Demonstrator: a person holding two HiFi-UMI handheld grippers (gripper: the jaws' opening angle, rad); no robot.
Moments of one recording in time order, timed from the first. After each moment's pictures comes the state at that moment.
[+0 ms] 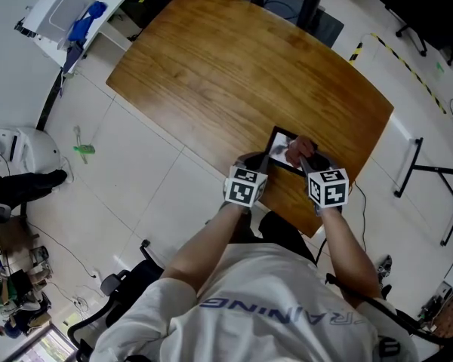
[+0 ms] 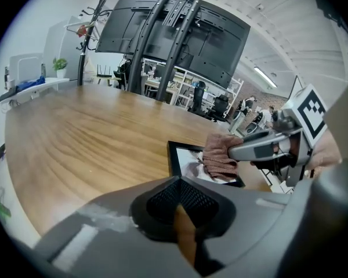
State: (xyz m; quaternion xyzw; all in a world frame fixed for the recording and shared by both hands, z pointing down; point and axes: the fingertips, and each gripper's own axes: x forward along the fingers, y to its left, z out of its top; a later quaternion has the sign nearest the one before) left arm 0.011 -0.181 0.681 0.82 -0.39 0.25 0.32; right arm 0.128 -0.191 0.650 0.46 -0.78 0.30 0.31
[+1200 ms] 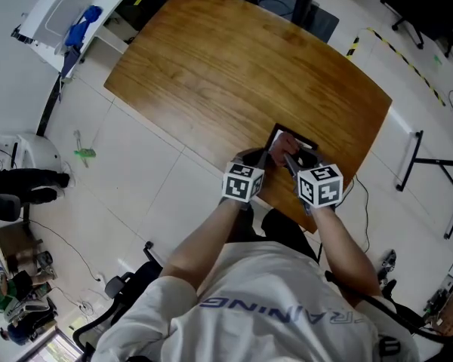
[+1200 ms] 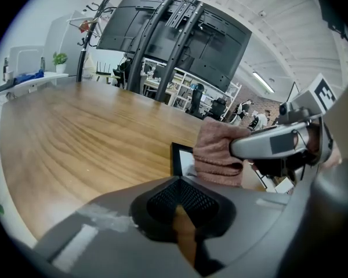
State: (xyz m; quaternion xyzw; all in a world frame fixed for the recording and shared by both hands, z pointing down) left arm 0.010 -0.185 0.673 0.83 -0.38 0.23 0.34; right arm 0.074 -0.185 0.619 0.42 -0.81 0.33 0.25
